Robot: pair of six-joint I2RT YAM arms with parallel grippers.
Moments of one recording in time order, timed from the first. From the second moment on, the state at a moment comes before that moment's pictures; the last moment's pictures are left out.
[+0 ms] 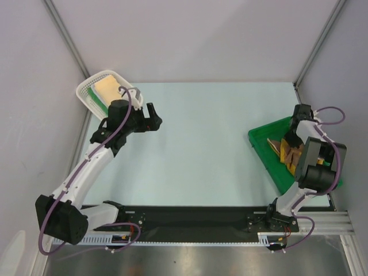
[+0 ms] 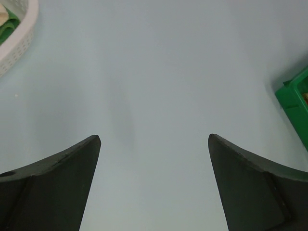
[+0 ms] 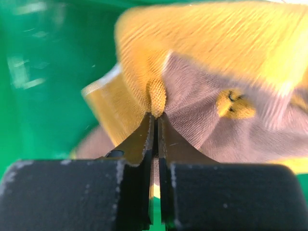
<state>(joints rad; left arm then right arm) -0.30 1.19 1.03 -0.34 0.10 -0.33 -0.30 1.72 1.09 -0.51 0.35 0.62</state>
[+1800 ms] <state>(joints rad) -0.46 1.36 0.63 -0.16 0.30 -0.55 0.82 1.34 0.90 -0.34 -0.02 0.40</state>
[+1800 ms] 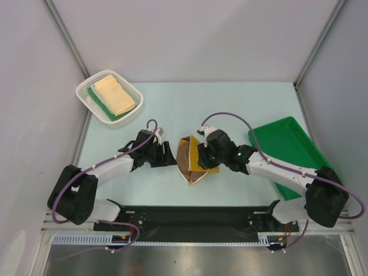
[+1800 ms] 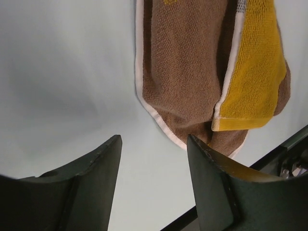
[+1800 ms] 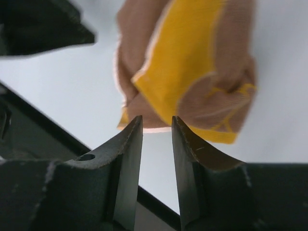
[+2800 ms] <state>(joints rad) -0.29 1.18 0.48 -0.04 0.32 -0.67 1.12 1.75 1.07 -0.28 0.39 0.07</state>
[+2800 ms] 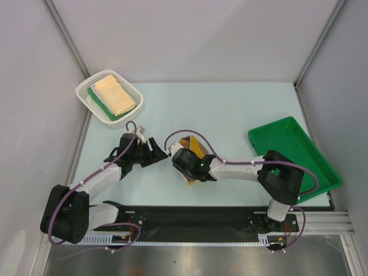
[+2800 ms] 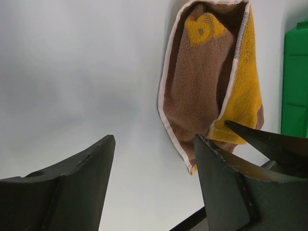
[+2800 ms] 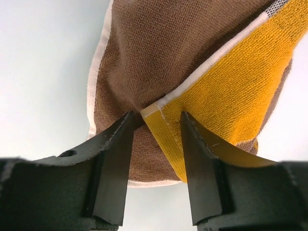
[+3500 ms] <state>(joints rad) -0.39 1.16 0.56 -0.13 0.22 -0.59 0.75 1.41 0.99 -0.27 0.35 0.21</state>
